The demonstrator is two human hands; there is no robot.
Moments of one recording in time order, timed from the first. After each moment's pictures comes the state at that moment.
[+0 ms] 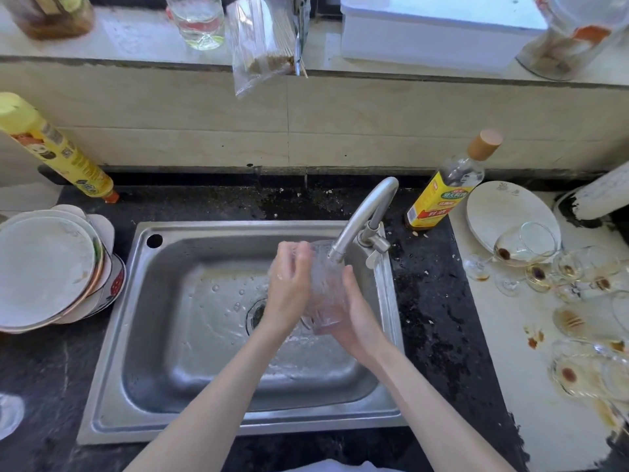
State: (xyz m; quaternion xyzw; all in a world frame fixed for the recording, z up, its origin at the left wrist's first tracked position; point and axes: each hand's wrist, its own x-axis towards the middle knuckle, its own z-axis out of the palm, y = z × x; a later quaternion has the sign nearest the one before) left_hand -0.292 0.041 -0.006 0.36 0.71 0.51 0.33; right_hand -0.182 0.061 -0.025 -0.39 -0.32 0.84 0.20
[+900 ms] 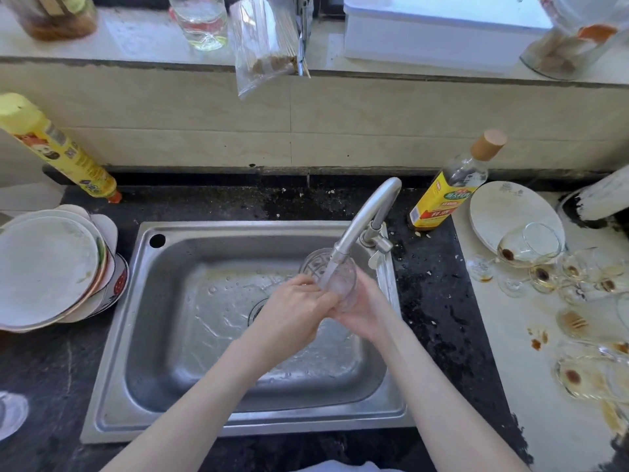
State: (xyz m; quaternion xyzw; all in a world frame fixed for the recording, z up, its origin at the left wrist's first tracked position) left_hand -0.309 0.015 -0.006 0.80 0.57 0.17 0.10; right_hand -0.181 0.094 -0.044 -0.43 -0.14 0.87 0.20
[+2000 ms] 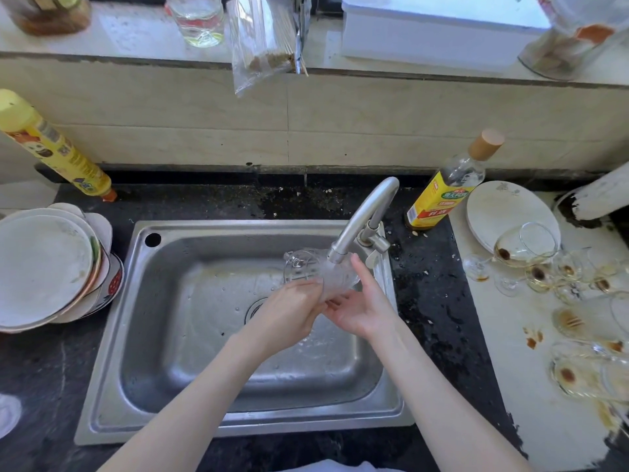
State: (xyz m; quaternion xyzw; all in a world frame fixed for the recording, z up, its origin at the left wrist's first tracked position) left_hand -0.318 0.023 -0.042 0.74 0.61 0.11 0.25; right_hand -0.182 0.091 -0.018 -0.46 0.08 0.86 0.21
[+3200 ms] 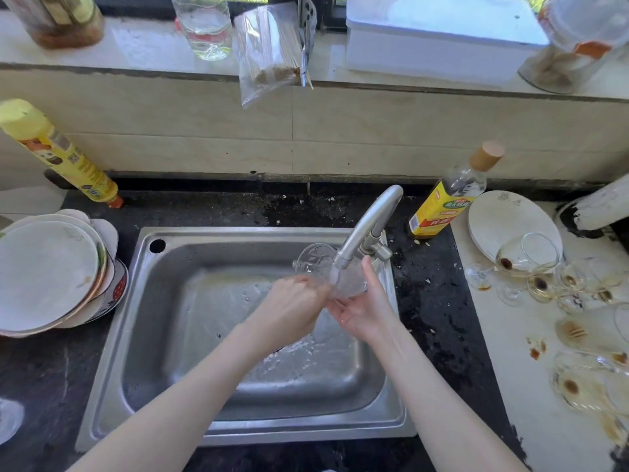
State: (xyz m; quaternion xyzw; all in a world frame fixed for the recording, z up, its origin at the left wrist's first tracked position) left_hand -0.317 0.033 -0.011 0.78 0.60 0.11 0.12; right_hand -0.184 0.097 -0.025 -0.46 0.01 0.86 0.23
